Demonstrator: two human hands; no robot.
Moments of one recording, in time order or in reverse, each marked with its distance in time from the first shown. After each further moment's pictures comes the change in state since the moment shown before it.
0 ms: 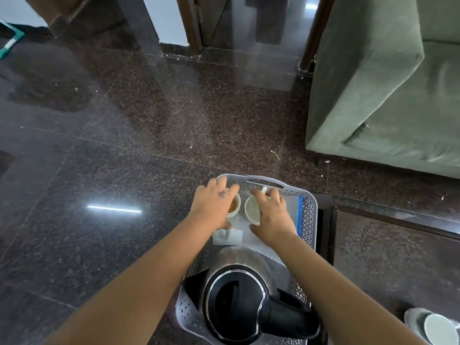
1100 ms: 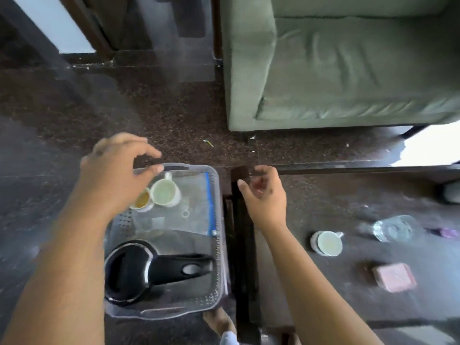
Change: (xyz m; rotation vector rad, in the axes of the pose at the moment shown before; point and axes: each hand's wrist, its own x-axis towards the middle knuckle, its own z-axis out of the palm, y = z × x) left_hand -0.078 0.092 -0.173 -0.451 0.244 -0.038; right_hand -0.128 0.111 -0.088 0.693 0.686 0.301
